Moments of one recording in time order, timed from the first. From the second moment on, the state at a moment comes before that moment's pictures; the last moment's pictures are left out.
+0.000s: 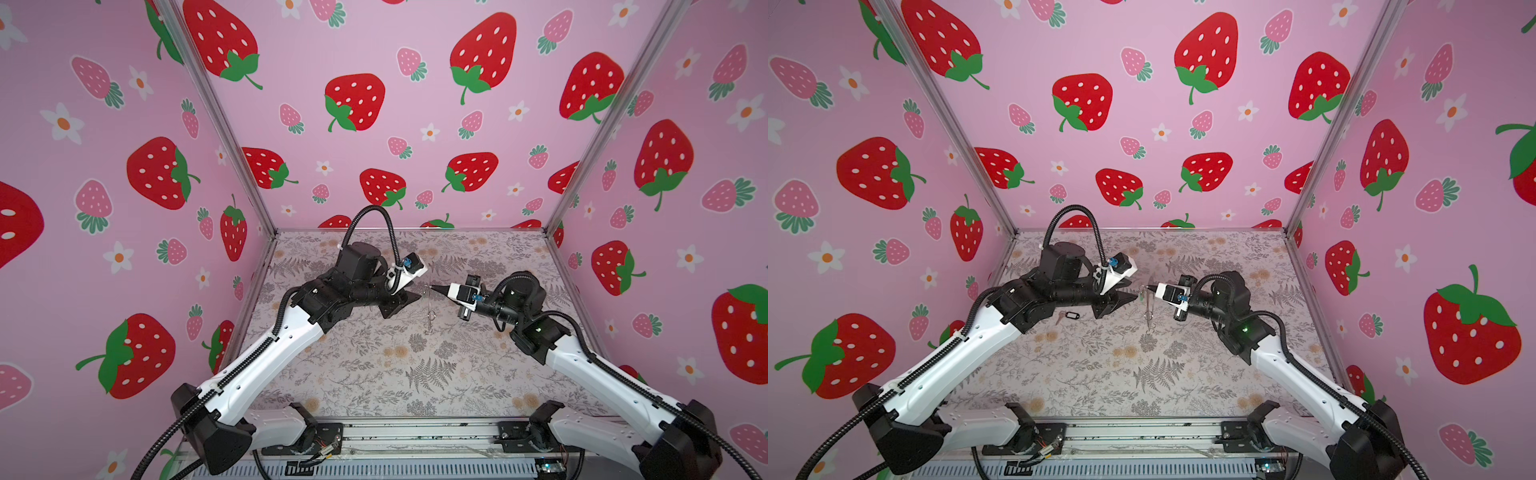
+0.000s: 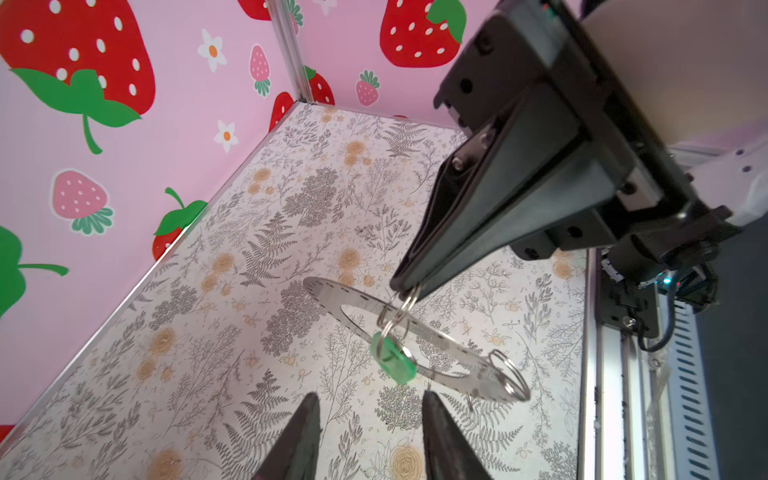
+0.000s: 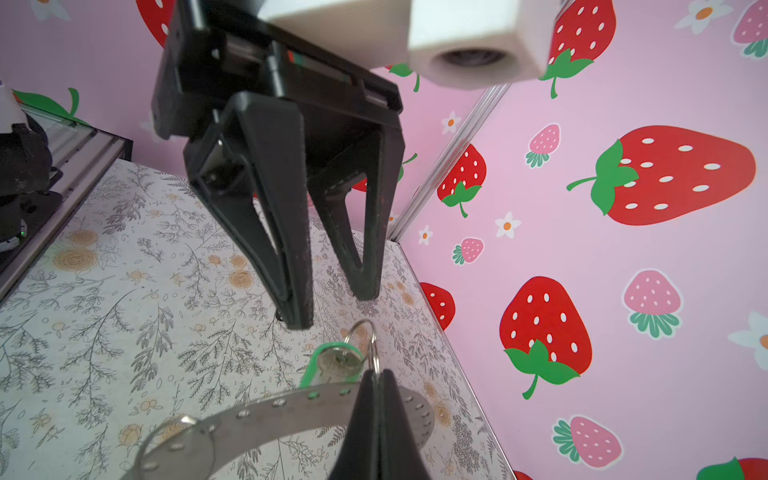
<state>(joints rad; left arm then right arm) -0.67 1.27 1.32 -0.62 0.40 0.36 0.68 1.08 0.79 0.25 -0.60 -0.59</state>
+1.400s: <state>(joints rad) -0.72 1.39 1.35 -0.54 0.38 0.30 0.66 1.07 0.74 0.39 -0.55 -0.45</state>
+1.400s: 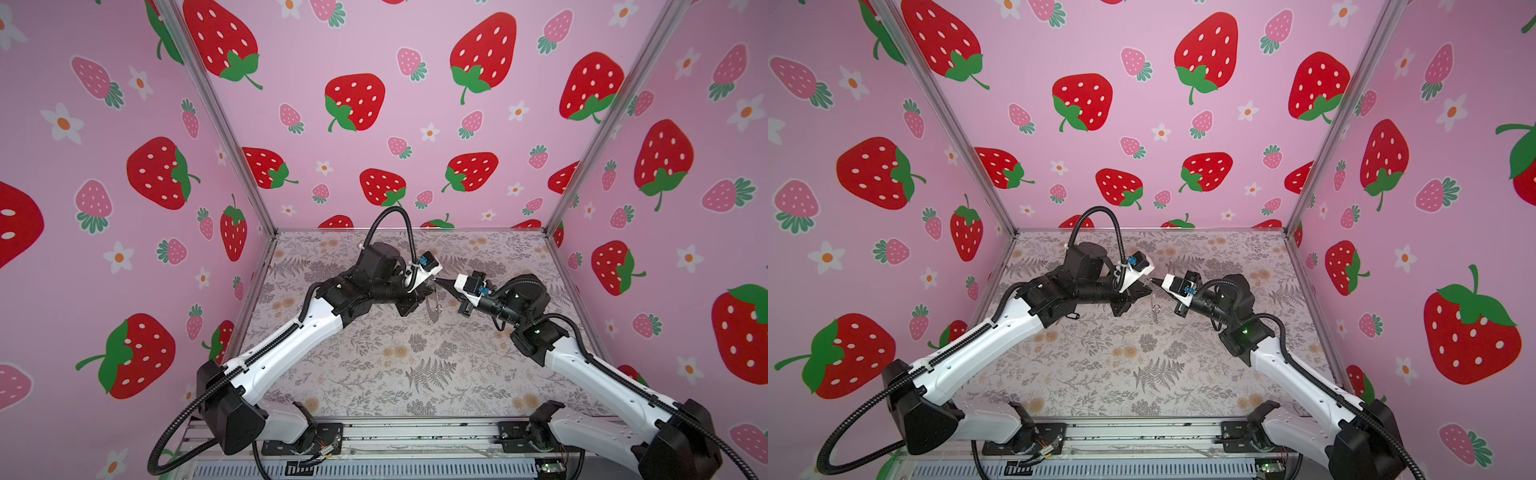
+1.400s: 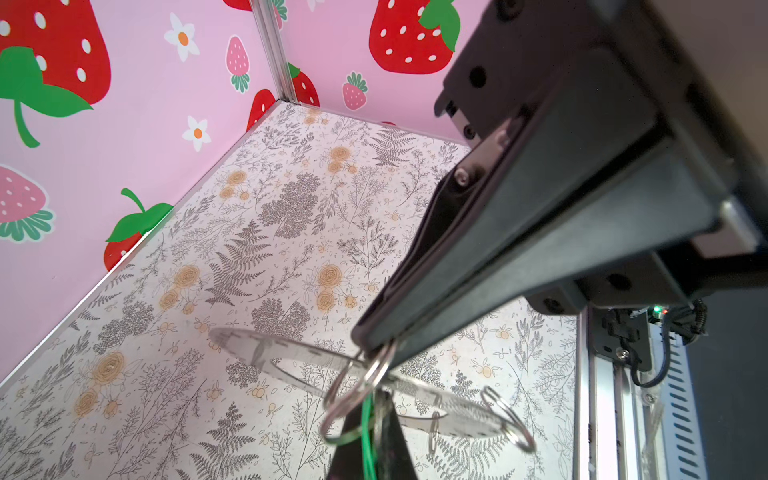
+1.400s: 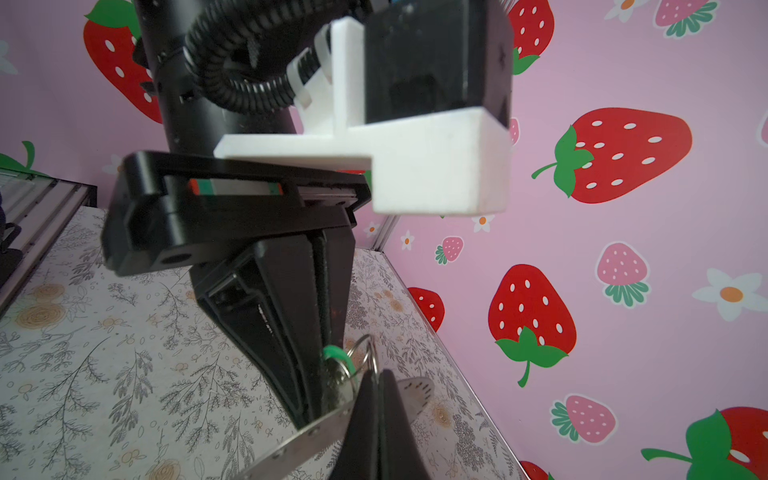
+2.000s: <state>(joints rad) -0.67 1.43 1.42 -0.63 0.54 0.32 0.60 1.02 0.71 0.41 -0.64 -0.45</state>
